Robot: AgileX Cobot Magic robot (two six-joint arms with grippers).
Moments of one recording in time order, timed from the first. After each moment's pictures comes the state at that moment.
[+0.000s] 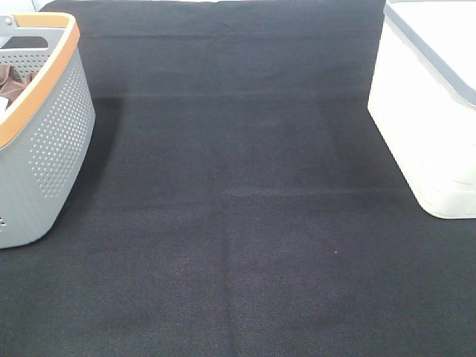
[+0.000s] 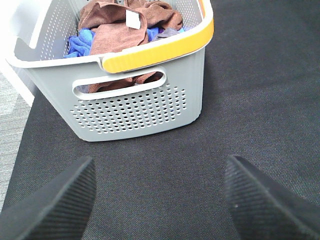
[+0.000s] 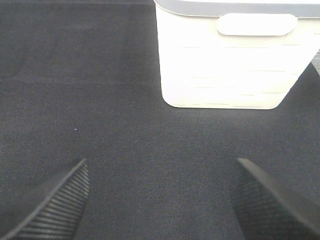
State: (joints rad) left arm 0.05 0.01 -0.50 -0.04 1.05 0.15; right arm -0.01 -0.01 -0.50 0.08 1.07 -0.06
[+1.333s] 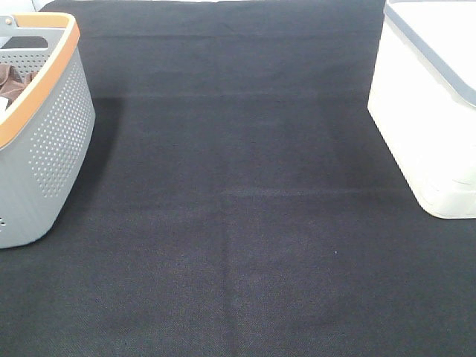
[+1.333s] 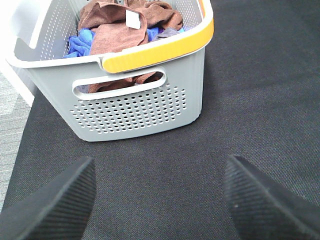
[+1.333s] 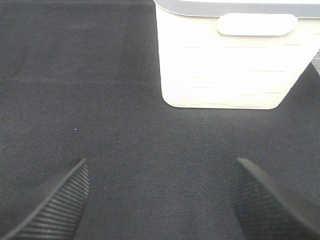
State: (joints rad) left arm 0.05 0.01 -0.50 -0.04 1.05 0.15; right arm -0.01 -0.01 -0.50 0.08 1.07 -0.06
